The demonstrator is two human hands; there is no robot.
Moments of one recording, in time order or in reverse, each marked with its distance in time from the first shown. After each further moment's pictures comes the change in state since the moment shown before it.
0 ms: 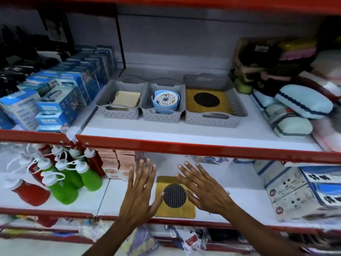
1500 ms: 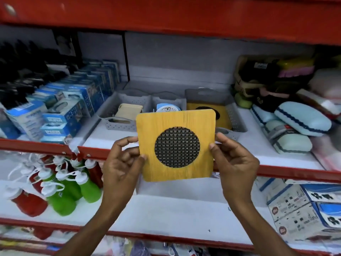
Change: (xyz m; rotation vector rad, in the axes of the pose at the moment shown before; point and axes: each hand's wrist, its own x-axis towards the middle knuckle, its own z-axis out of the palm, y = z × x) left_hand 0.070 0.040 -0.144 -1.255 0.453 -0.392; right_hand 0.058 -0.003 -0.144 1.144 1.050 0.803
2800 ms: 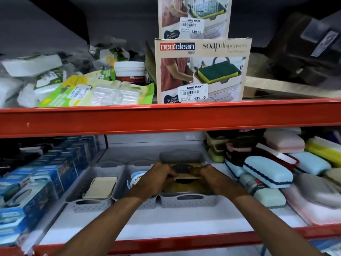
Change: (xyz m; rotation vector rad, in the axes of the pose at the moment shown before) left_hand 0.191 -0.027 0.144 0.824 -0.706 -0.087; right_hand 0.205 0.041 -0.037 -1.071 -0.795 -0.003
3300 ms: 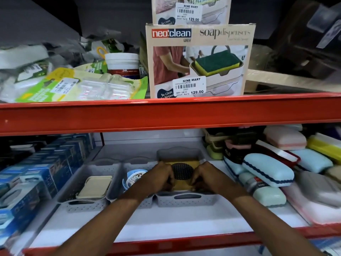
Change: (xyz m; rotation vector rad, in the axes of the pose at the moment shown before) left_hand 0.015 0.026 0.009 0.190 -0.153 0.019; right_hand 0.021 0.004 0.007 0.434 -0.032 0.122
